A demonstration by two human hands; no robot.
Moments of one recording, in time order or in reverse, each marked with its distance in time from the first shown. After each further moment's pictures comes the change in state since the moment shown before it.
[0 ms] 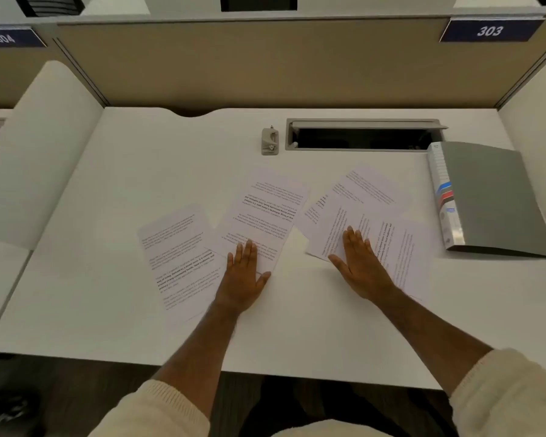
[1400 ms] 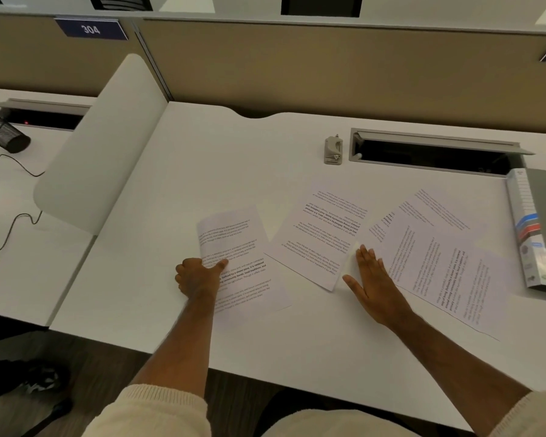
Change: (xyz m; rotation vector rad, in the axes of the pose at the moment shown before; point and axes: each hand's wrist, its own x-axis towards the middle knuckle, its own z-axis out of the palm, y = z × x) left_hand -0.036 -0.182 -0.071 -0.566 0.364 -1.022; right_hand 0.026 -0.105 0.041 0.027 -0.060 -0.111
